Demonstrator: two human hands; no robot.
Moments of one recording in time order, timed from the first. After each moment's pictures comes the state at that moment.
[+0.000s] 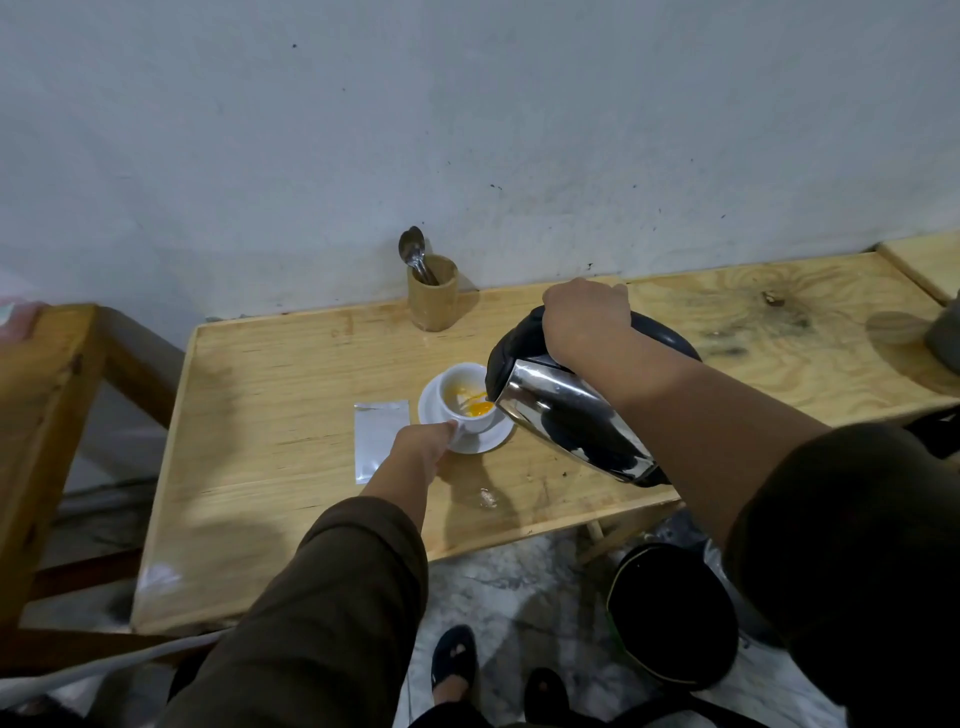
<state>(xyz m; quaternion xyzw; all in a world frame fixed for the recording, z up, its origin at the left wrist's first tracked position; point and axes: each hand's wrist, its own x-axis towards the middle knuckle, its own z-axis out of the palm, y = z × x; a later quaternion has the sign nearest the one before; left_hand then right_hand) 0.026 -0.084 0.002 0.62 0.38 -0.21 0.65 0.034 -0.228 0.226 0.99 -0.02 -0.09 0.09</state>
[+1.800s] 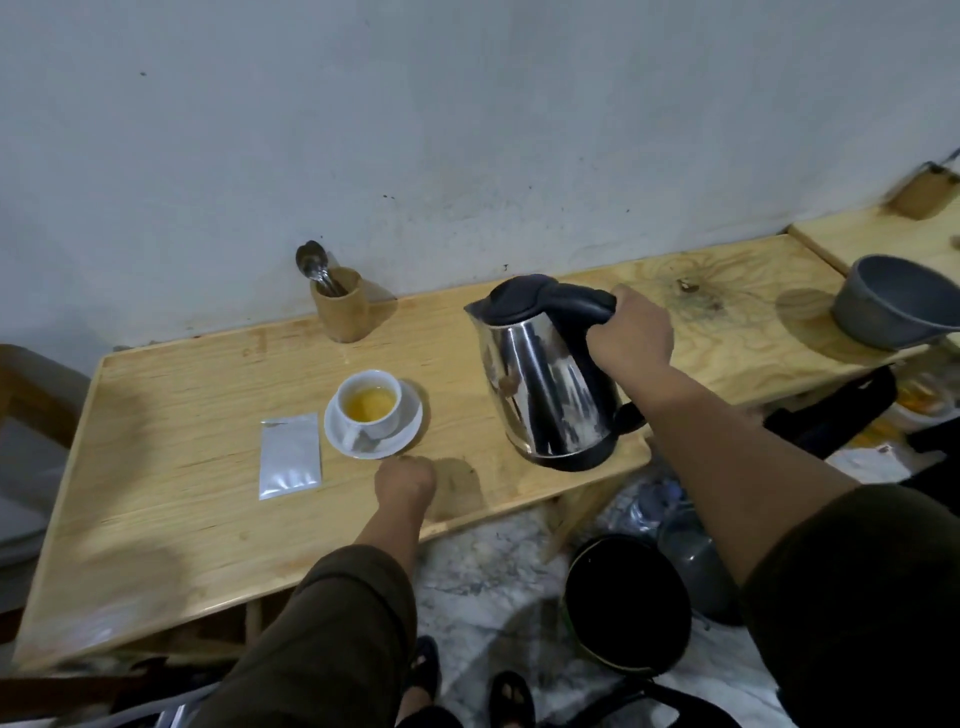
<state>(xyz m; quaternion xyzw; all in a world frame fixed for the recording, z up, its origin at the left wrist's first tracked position) -0.038 -0.206 0.058 0.83 0.31 -0.26 0.40 -0.004 -0.408 0.207 0.94 -0.21 0.07 -0.24</state>
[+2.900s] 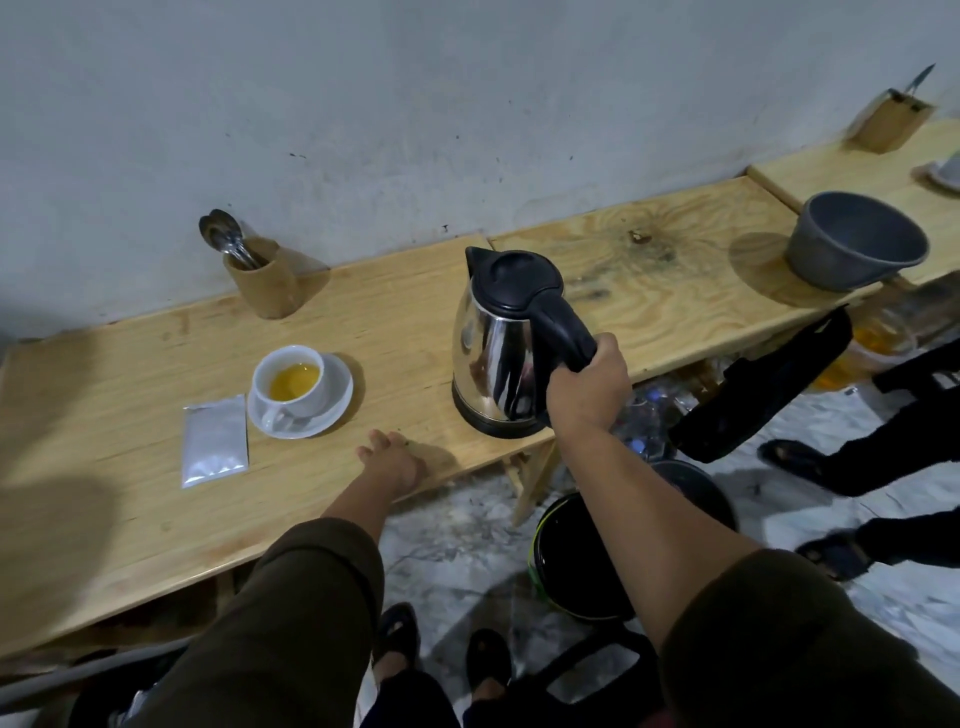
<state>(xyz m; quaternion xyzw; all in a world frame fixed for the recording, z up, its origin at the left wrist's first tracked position) -0.030 -0.258 0.010 0.90 0.08 -0.41 0.12 -0.061 -0.446 0.125 0.79 -0.36 0.17 -0.46</state>
